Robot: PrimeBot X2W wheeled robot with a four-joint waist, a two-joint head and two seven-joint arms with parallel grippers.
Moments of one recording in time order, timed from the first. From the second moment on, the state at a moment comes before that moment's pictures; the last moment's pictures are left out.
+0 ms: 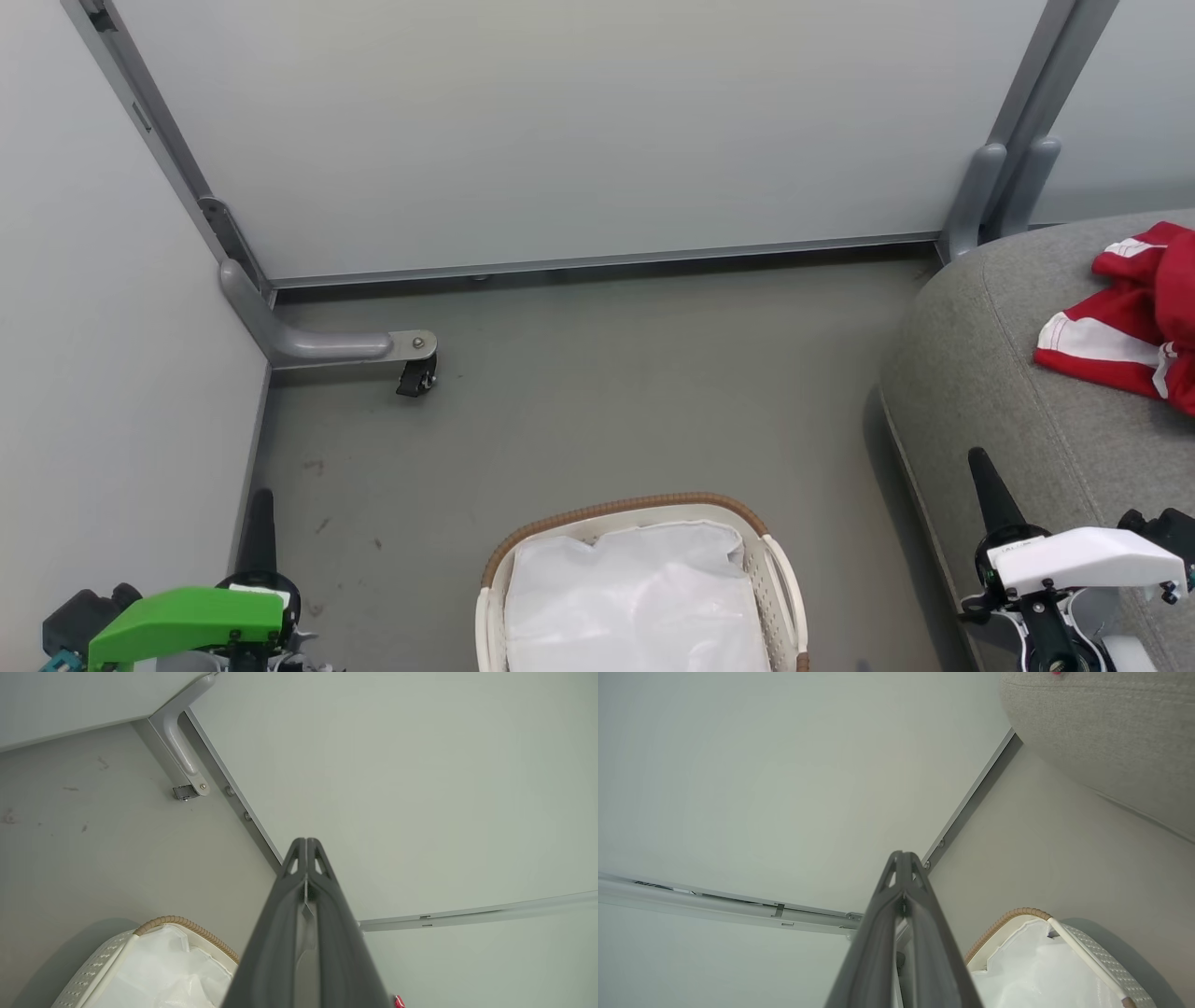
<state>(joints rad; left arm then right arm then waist) -0.05 0.04 0.08 0.29 -1.23 -0.12 0.01 -0.09 -0.04 -0.09 0.30 1.17 0.13 0.01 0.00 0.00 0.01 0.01</state>
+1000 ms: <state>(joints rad) -0.08 0.05 0.10 0.26 -1.46 -0.13 0.07 -0.10 -0.05 -0.11 0.27 1.44 0.13 0.07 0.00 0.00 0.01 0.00</state>
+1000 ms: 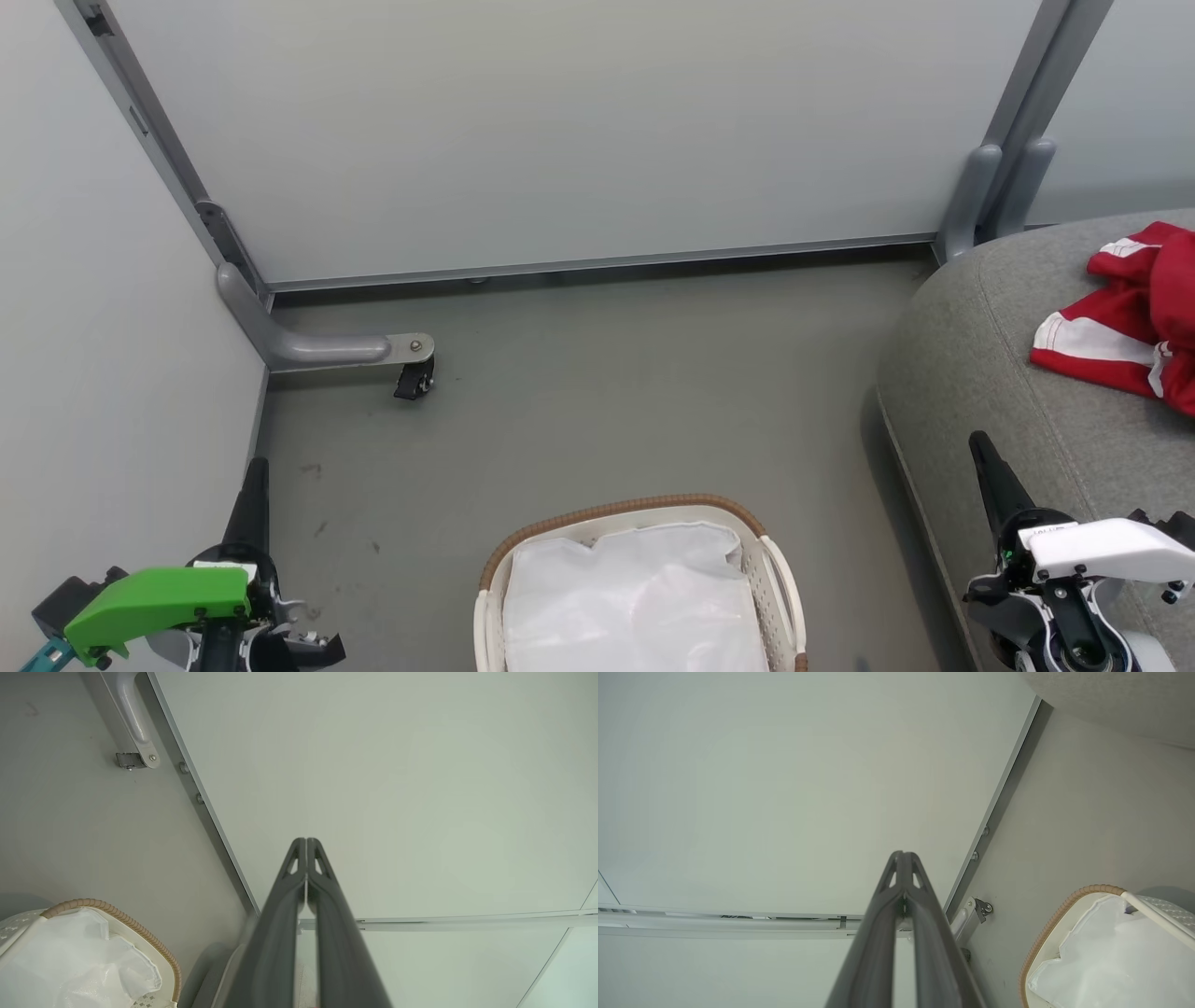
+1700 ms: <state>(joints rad) -0.10 0.05 0.11 0.25 -1.60 -0.13 0.11 -0.10 -0.05 -0.11 0.25 1.60 0.13 0.11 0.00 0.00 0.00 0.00</state>
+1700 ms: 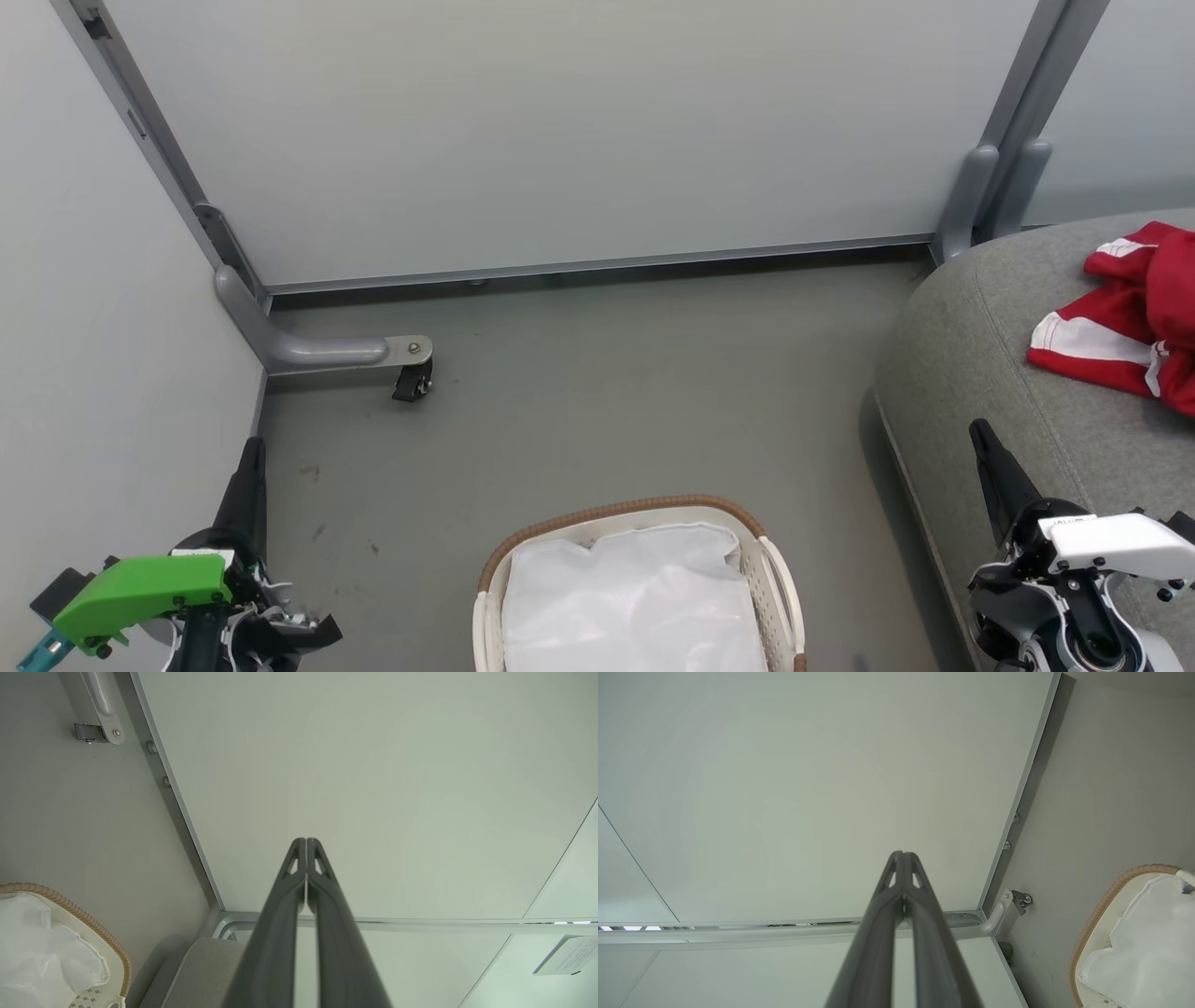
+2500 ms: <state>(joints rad) -0.10 0.05 0.11 0.25 -1.61 -0.13 0.11 -0.10 -0.05 -0.11 0.25 1.61 0.13 0.12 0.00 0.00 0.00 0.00</state>
